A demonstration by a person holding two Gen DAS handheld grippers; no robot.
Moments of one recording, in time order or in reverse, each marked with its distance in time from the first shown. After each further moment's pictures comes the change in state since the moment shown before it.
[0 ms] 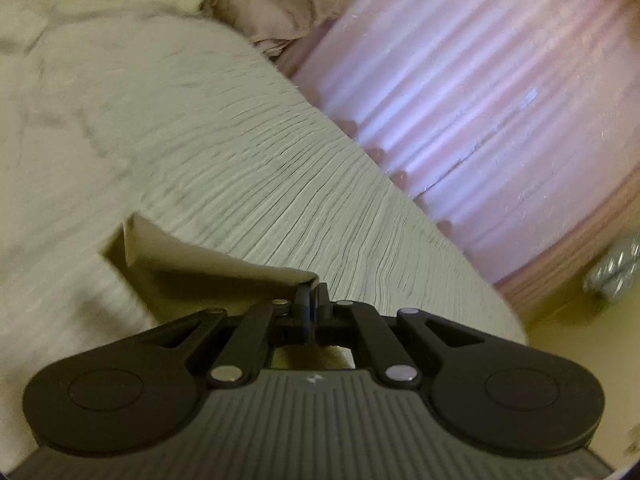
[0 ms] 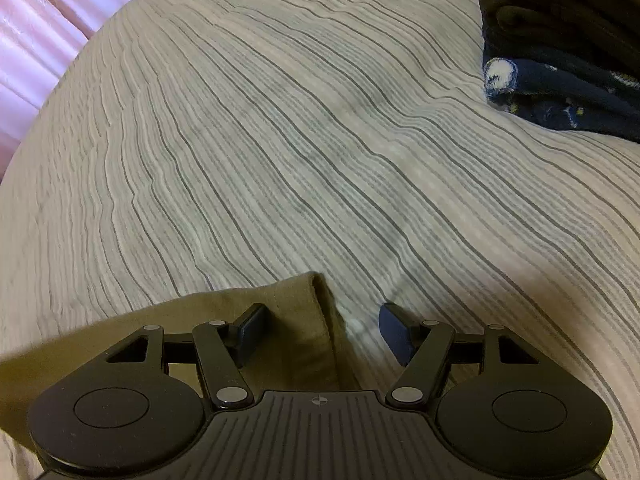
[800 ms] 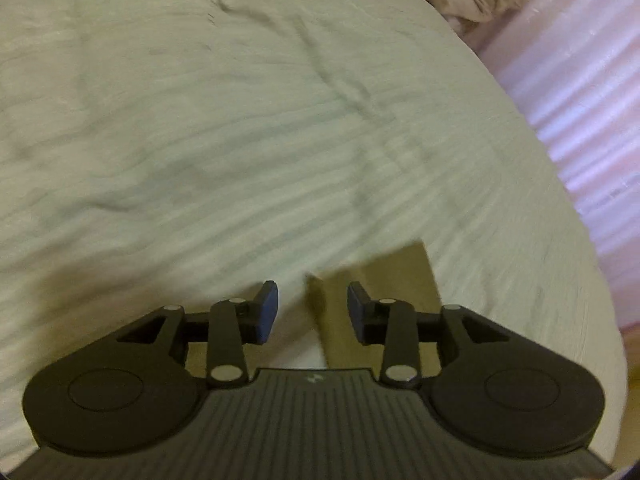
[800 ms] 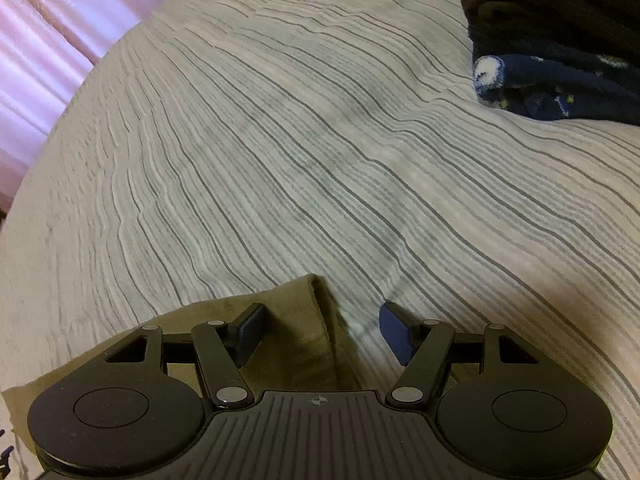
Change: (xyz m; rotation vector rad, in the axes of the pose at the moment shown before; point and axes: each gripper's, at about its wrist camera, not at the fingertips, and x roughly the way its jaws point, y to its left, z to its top) left arm 0.079 0.152 -0.036 -0.251 0.093 0.361; right arm 0.007 0.008 -0.013 0.025 -0.061 0.028
